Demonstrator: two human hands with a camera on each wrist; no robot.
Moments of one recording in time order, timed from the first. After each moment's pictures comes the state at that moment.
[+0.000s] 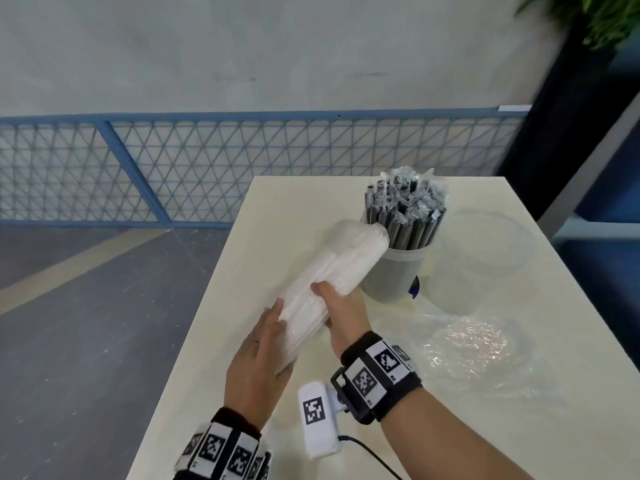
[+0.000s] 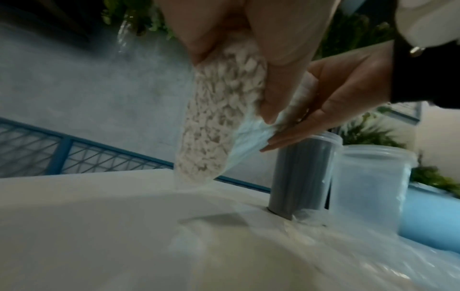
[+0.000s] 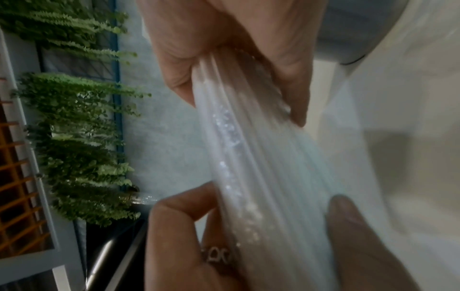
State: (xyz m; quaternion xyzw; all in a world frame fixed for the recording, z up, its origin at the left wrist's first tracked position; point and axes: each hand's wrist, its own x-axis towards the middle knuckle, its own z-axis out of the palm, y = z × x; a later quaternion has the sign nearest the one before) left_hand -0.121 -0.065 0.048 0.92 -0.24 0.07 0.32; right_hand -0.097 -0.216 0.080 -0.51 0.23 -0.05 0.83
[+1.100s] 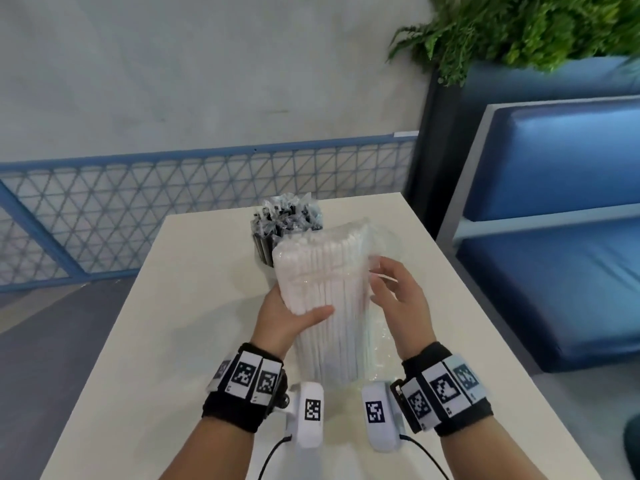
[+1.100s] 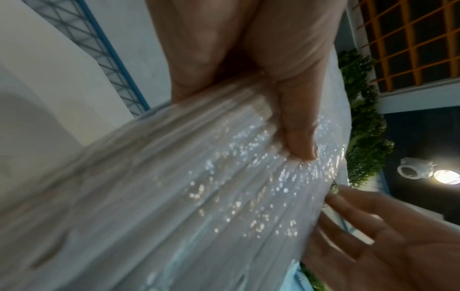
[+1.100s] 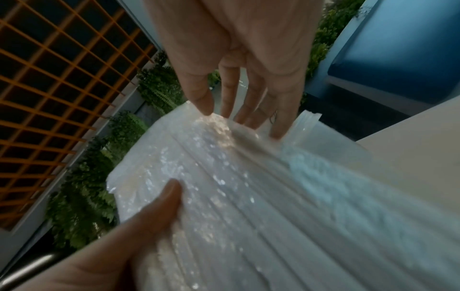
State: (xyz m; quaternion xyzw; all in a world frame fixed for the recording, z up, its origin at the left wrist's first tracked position) left_hand -0.114 -0.255 0.103 0.69 -0.17 -0.17 0.69; right_hand -0.205 -0.405 0.114 -0.71 0.21 -0.30 0.60
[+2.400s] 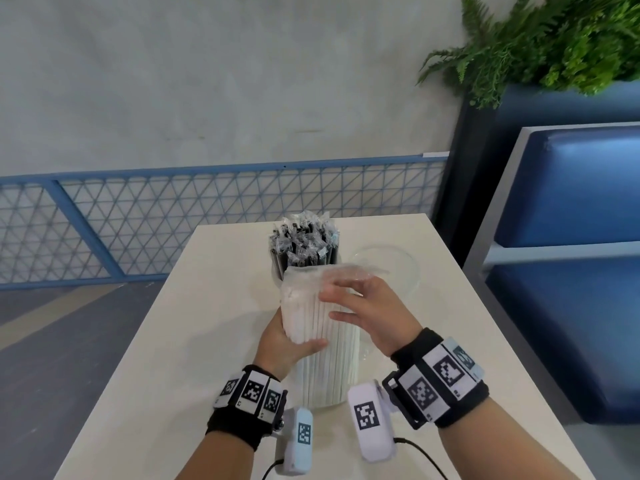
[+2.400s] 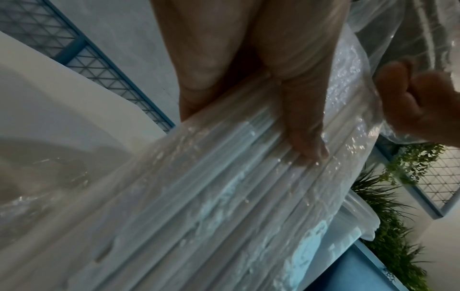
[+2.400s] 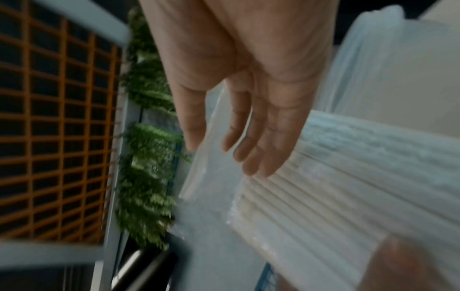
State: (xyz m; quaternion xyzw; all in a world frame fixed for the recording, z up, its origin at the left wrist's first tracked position) left_hand -0.103 -0.246 0.070 0.76 -0.16 -0.14 0.62; right_hand -0.172 -0.392 0.161 -0.64 0.07 -0.06 0.76
